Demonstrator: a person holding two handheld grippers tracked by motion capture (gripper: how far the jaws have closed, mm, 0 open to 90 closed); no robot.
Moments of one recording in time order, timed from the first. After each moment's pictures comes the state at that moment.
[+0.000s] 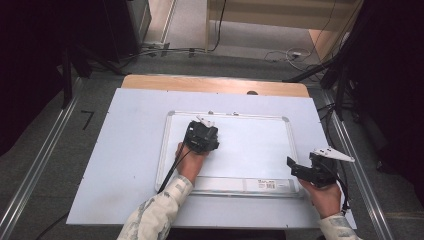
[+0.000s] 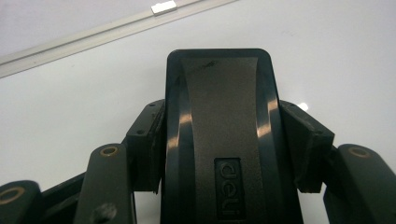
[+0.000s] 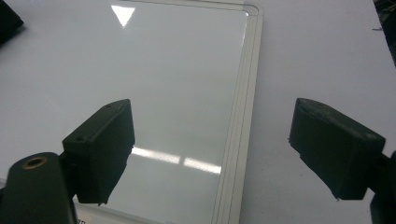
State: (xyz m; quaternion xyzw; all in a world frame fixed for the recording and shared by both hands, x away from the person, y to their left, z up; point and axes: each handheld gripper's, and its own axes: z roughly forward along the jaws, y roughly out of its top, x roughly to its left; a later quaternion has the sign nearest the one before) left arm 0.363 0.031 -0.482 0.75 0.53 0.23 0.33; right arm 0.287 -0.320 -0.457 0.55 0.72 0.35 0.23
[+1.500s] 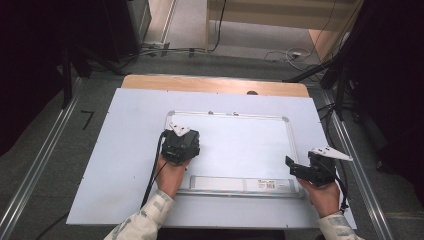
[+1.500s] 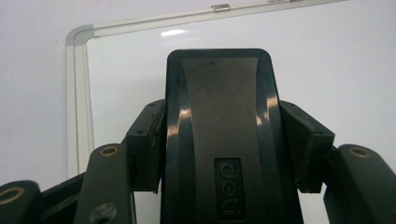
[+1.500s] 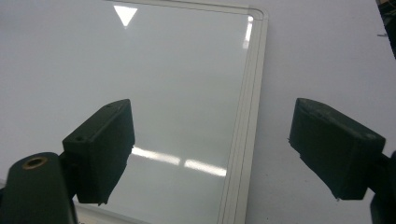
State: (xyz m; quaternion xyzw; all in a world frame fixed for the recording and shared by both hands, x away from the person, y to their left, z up) left arm 0.307 0.085 -0.465 0.70 0.58 0.23 0.35; right arm 0.288 -0.317 -0.456 0.55 0.72 0.35 0.24
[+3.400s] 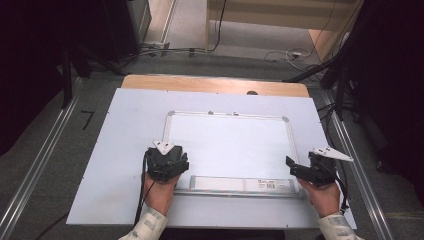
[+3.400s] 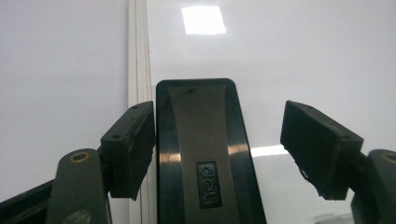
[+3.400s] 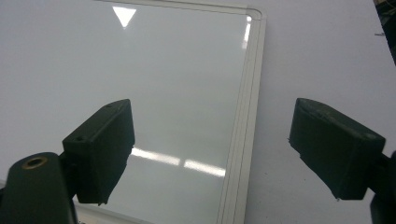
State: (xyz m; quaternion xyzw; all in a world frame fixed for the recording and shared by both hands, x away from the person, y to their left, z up) left arm 0.261 0.108 -0.472 0.66 0.62 0.24 0.35; right arm 0.287 -0.317 -0.456 0.55 0.72 0.35 0.24
